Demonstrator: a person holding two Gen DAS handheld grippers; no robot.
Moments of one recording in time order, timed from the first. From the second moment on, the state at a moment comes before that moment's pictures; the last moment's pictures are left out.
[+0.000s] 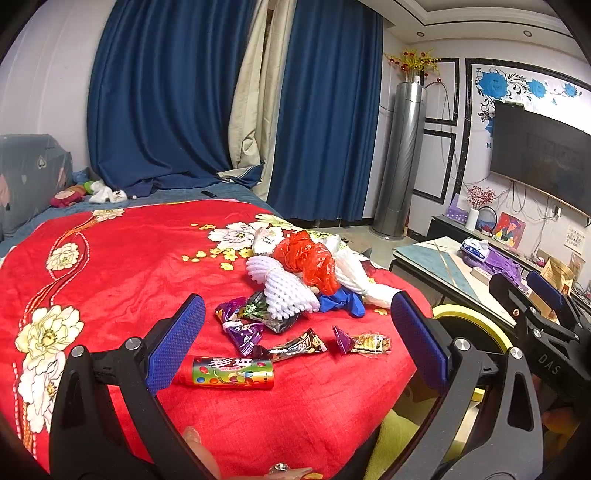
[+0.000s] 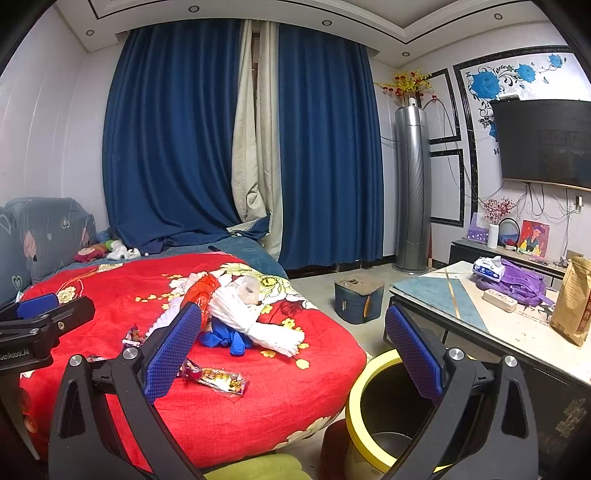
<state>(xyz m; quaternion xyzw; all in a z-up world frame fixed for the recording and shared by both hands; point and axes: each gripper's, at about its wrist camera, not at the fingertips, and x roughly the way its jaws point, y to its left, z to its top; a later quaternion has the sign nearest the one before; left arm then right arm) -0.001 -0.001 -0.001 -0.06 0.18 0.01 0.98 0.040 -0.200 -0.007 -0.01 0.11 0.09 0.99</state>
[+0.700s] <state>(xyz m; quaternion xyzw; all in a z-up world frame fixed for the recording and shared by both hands) 0.004 0.013 -0.007 -0.08 0.19 0.03 0.98 0.043 -0.190 -0.008 -0.01 0.11 0.15 0.98</state>
